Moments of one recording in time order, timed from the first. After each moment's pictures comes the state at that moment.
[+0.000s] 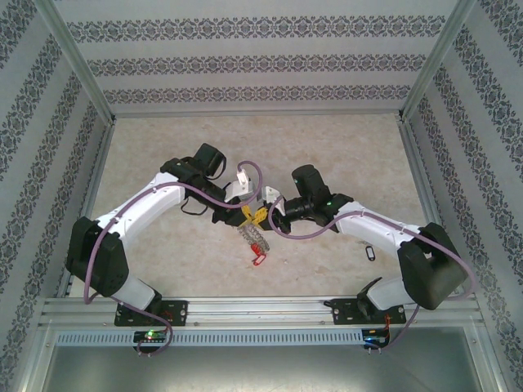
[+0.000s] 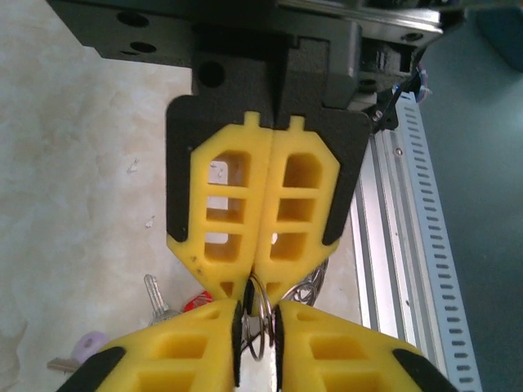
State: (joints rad) left arm -0.48 1.53 1.24 -0.94 0.86 0.74; right arm 0.61 1.42 0.82 -0.08 -0.92 -0.44
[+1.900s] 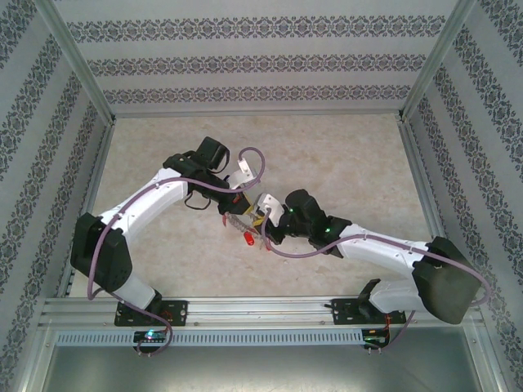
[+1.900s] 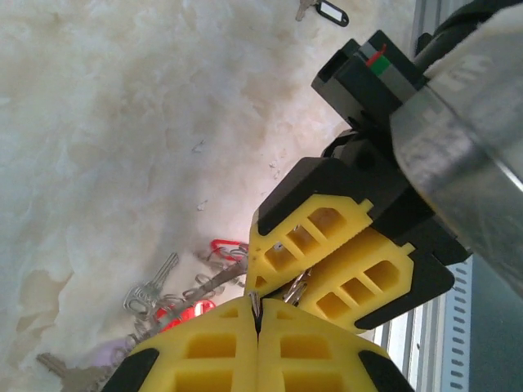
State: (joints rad) left arm -0.48 1.57 1.31 -0.89 0.73 0.44; right arm 0.82 1.29 0.64 0.10 -0.29 -0.12
